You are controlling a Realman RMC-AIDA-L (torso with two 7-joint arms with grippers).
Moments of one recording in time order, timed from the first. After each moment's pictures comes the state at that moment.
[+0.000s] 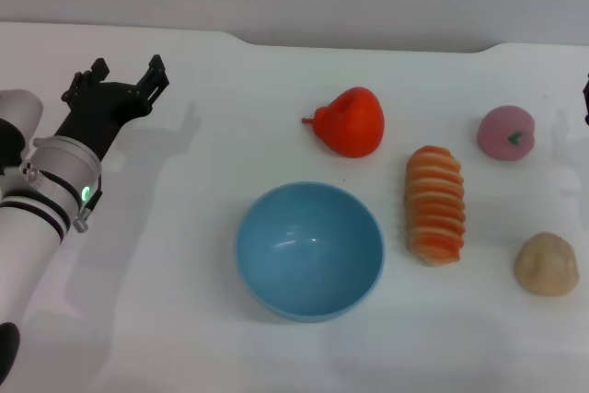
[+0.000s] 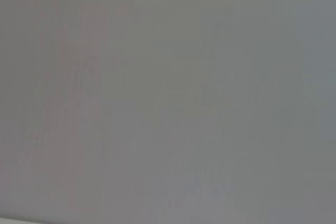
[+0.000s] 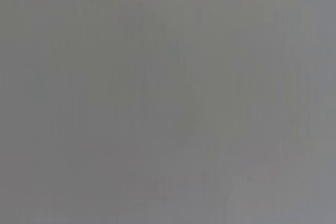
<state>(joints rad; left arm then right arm) -0.36 -2.07 2.13 0.40 -0.72 0.81 -0.22 0.59 2.08 -0.31 0.13 -0.96 -1.03 0.12</state>
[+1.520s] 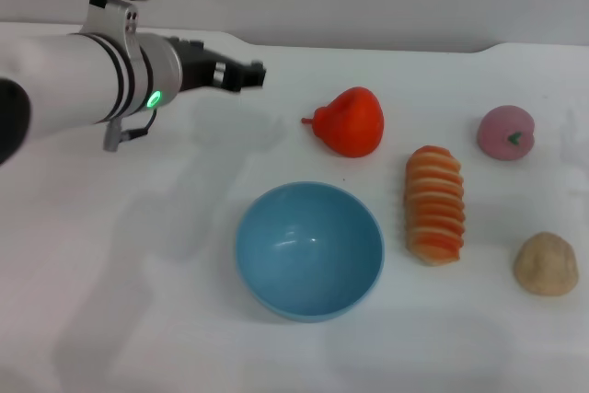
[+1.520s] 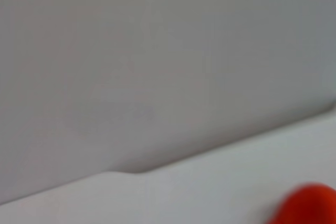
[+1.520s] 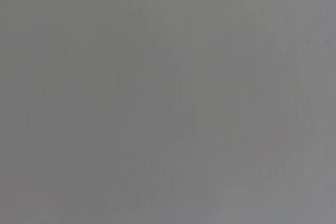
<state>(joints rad) -0.32 -2.04 1.80 1.49 -0.30 -0.75 -0.04 0.58 2.08 -0.31 0.11 -0.96 -1.03 0.12</state>
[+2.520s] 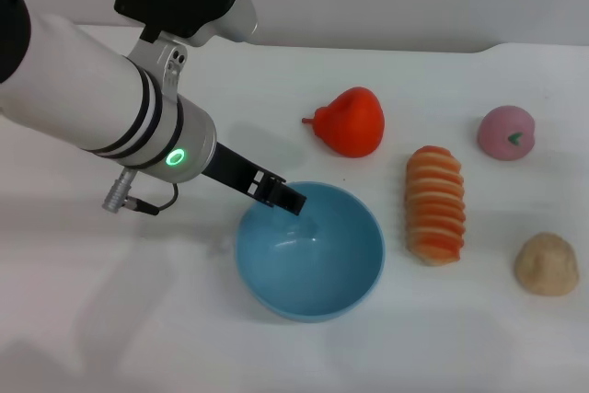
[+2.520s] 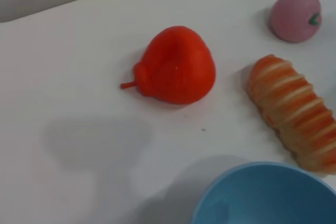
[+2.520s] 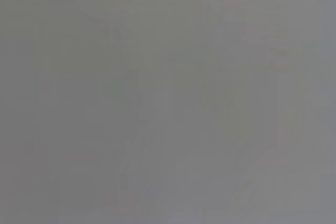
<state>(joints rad) -0.42 -2.06 1.74 1.63 -0.54 -1.38 0.02 0.53 2.08 -0.31 0.04 -0.95 -1.03 0.11</state>
